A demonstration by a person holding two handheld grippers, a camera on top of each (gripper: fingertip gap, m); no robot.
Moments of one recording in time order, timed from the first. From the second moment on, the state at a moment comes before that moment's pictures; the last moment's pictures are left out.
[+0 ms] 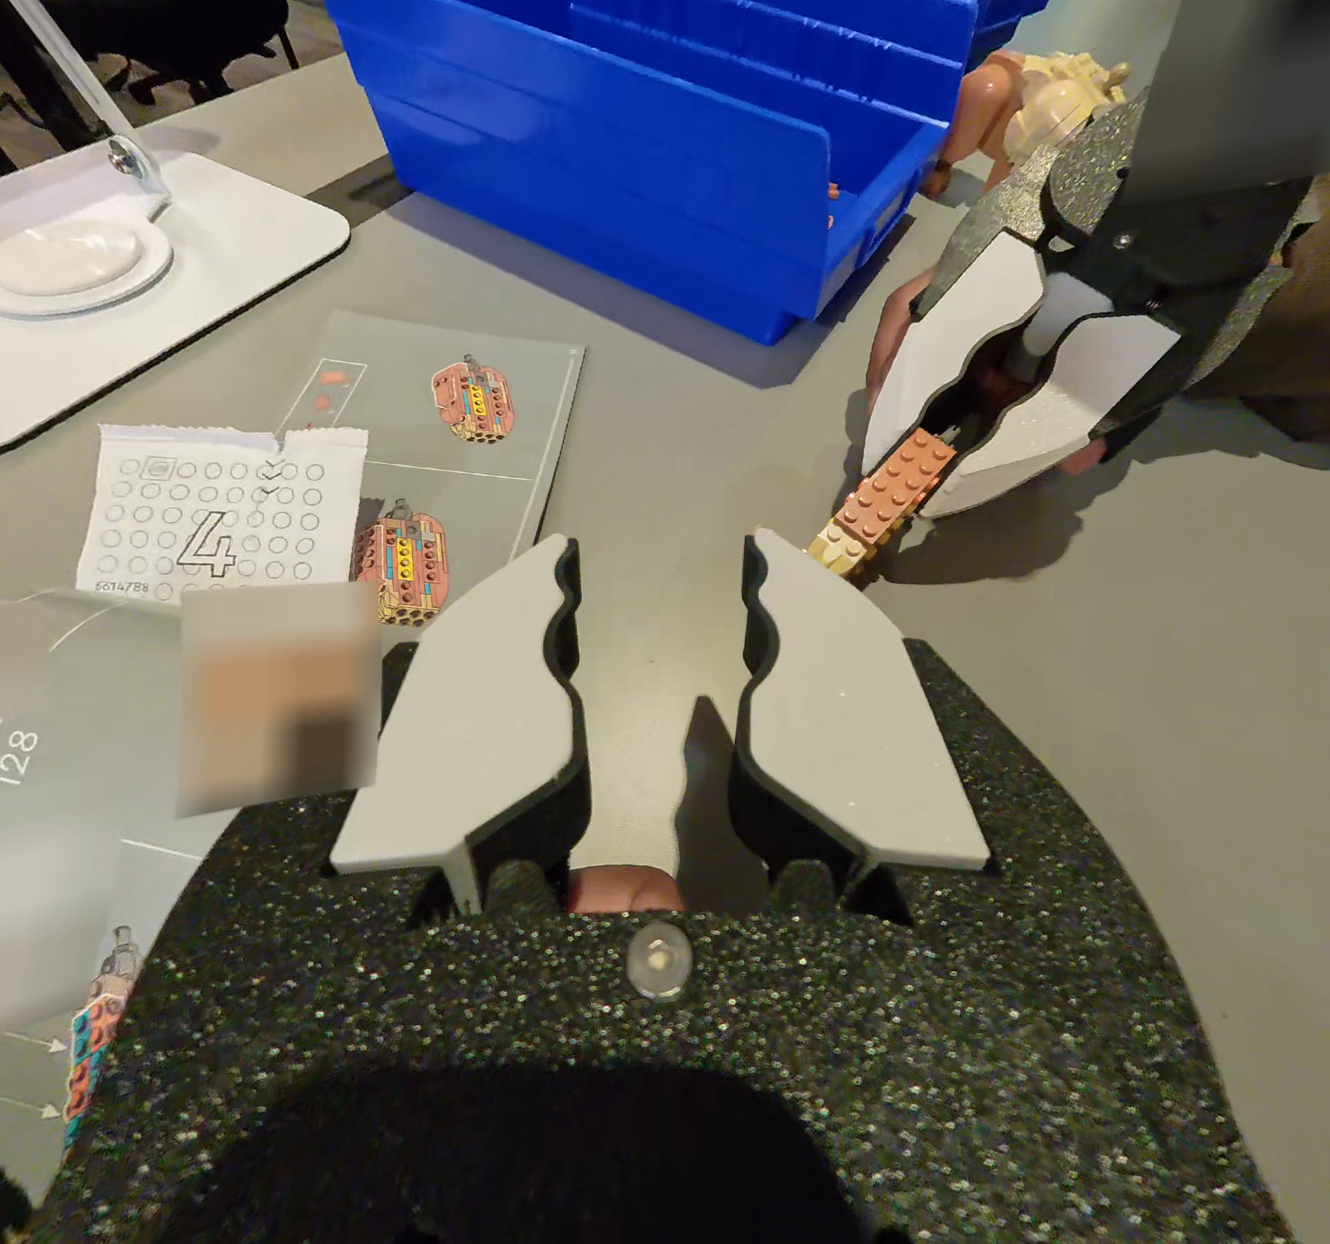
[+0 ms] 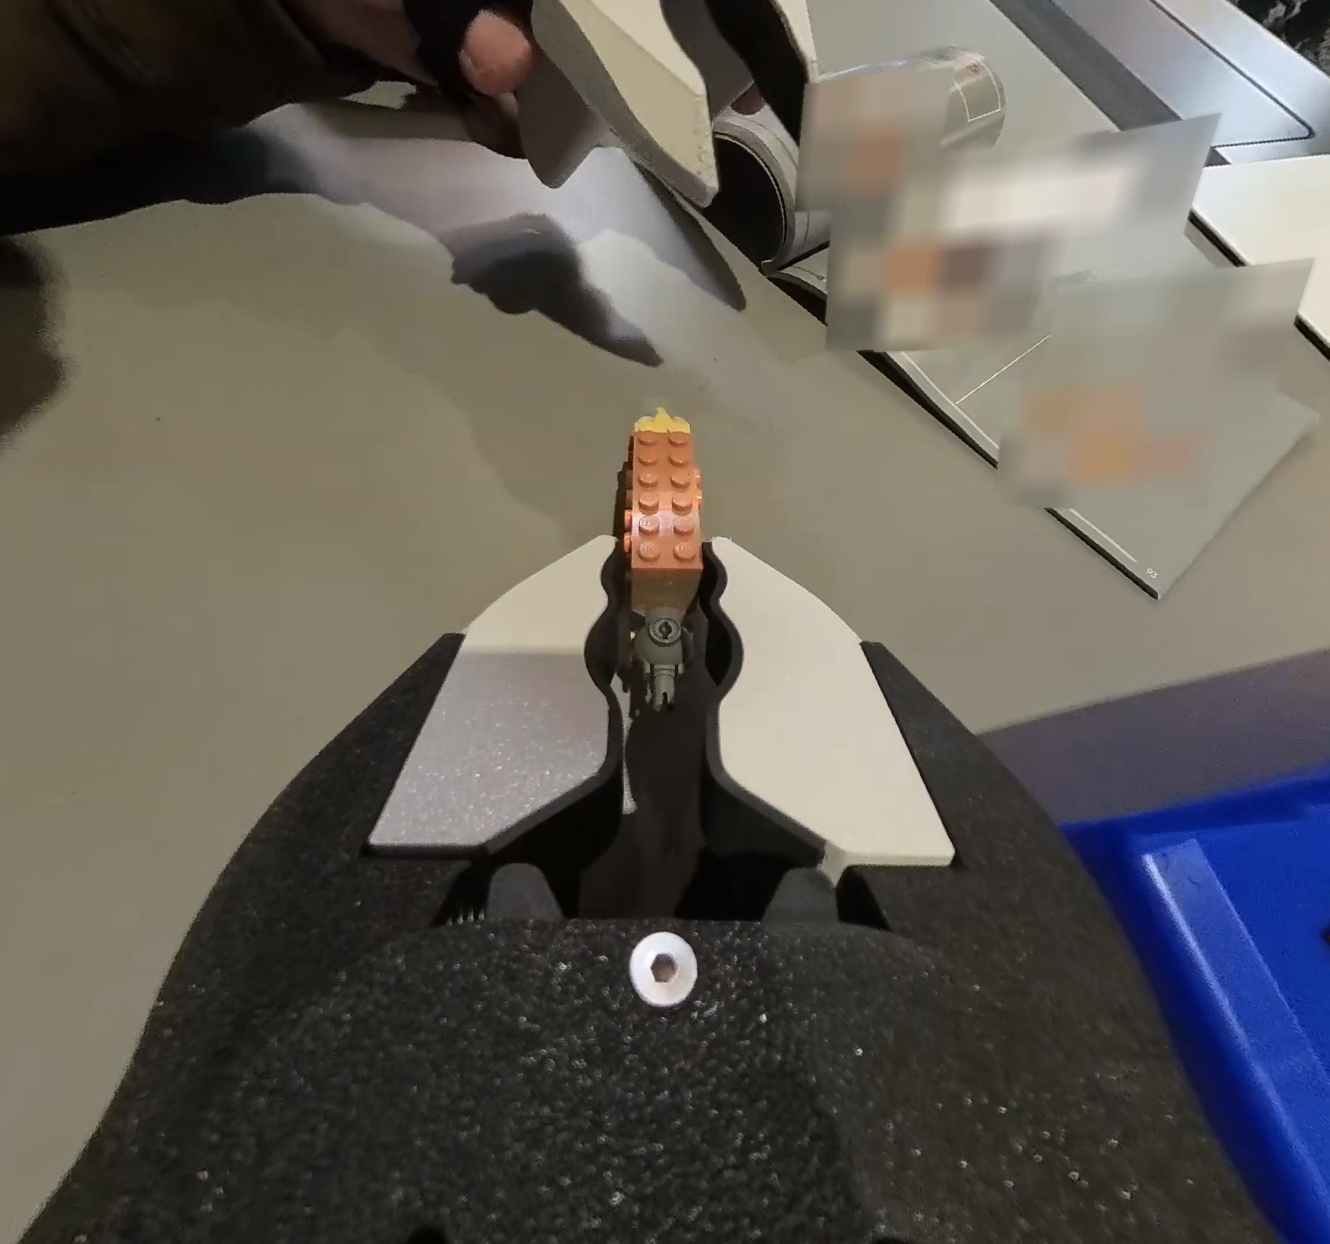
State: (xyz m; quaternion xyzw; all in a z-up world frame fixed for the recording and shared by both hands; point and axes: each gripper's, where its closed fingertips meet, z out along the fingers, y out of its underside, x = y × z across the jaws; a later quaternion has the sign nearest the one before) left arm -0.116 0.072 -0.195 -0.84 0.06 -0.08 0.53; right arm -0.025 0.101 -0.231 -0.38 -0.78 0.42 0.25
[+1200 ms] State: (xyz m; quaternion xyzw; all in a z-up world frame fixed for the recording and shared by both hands) left arm -0.175 0.049 -0.174 -0.84 -0.01 0.04 0.54; right arm -0.199 0.137 -0.202 0.23 -0.86 -0.03 0.45
